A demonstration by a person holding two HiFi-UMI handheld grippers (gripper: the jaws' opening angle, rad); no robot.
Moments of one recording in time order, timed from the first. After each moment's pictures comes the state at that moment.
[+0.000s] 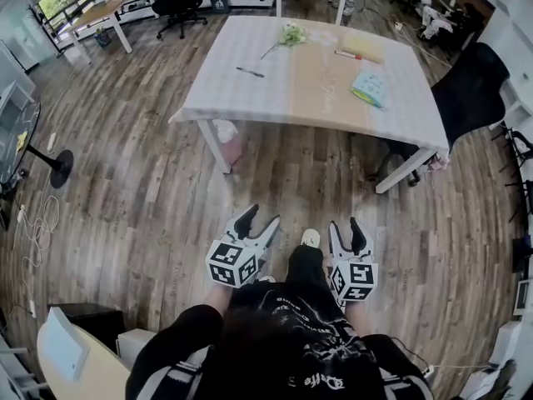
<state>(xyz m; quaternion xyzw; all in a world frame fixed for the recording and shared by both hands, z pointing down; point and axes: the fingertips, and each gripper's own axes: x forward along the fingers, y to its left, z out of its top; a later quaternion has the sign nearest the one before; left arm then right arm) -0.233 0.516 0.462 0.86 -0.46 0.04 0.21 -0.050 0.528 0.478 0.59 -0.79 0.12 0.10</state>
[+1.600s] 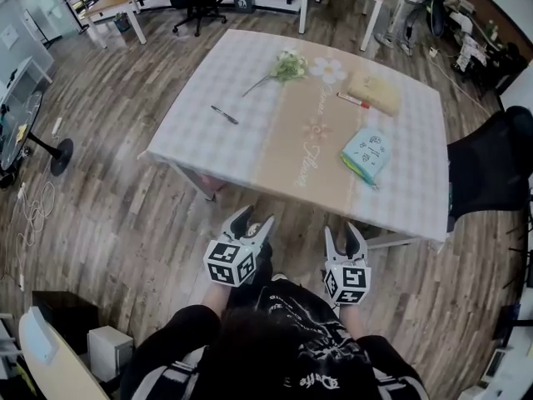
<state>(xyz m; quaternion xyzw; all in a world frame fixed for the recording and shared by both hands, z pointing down) -0.094 0.155 0.484 0.80 -0.55 0.04 0.23 0.093 0.146 0.503 0.51 -0.84 0.12 0.12</state>
